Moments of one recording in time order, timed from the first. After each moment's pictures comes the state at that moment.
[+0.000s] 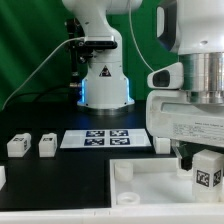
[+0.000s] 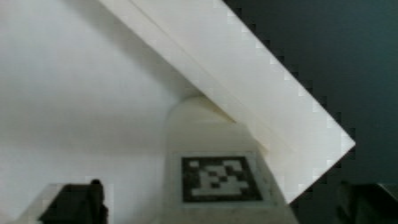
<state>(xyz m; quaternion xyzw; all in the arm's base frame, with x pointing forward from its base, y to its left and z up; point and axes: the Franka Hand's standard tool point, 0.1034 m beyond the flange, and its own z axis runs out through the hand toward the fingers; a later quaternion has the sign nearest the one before) 0.627 0.124 0.061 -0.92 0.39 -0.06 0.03</state>
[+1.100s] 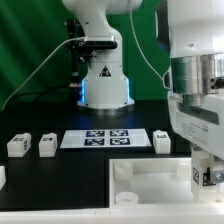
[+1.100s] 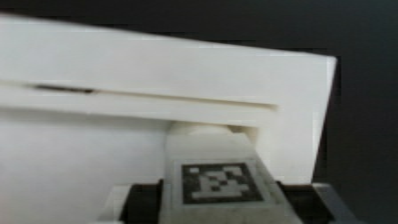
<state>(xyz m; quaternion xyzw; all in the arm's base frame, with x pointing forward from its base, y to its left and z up) 0.629 0.122 0.060 -0.70 0.71 -0.03 0.08</state>
